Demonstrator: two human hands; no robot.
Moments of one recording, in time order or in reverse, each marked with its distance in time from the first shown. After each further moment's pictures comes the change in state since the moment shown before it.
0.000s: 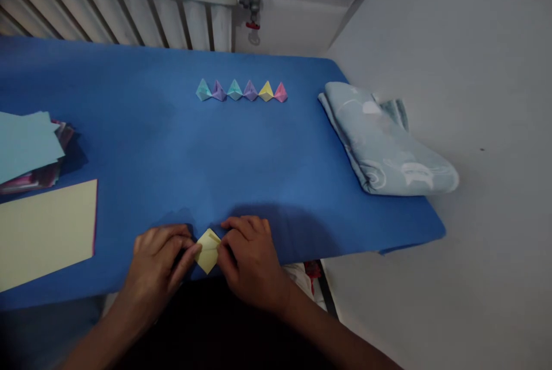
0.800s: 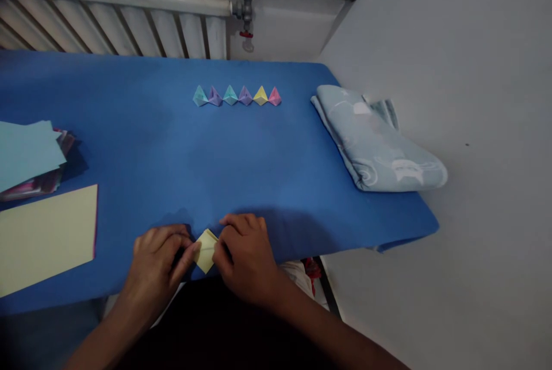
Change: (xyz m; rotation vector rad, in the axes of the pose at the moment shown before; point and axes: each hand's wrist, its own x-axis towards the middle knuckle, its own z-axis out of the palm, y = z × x) left_hand 0.003 0.005 -0.002 0.032 -0.010 -0.064; right_hand 0.003 -0.003 0.003 -0.085 -0.023 0.049
